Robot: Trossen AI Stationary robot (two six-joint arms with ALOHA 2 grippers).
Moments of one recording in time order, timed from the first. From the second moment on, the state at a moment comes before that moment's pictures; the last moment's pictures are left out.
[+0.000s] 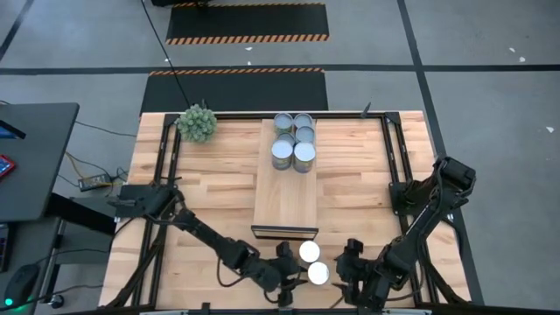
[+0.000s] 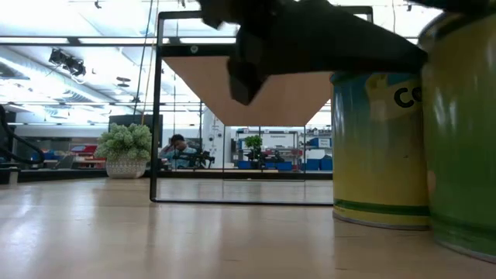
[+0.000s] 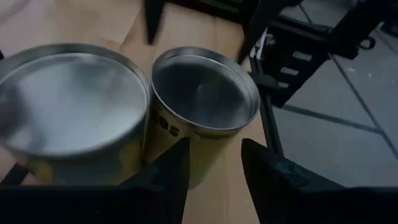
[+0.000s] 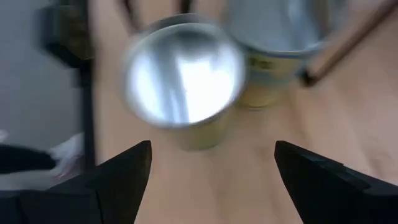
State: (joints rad) left arm -0.59 2.14 1.39 0.26 -0.40 -0.56; right arm 0.92 1.74 1.12 -0.53 0.53 1.06
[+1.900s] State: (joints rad) left arm -0.55 2.14 1.39 0.25 -0.35 -0.56; right arm 0.77 1.73 0.93 -0.07 0.42 0.67
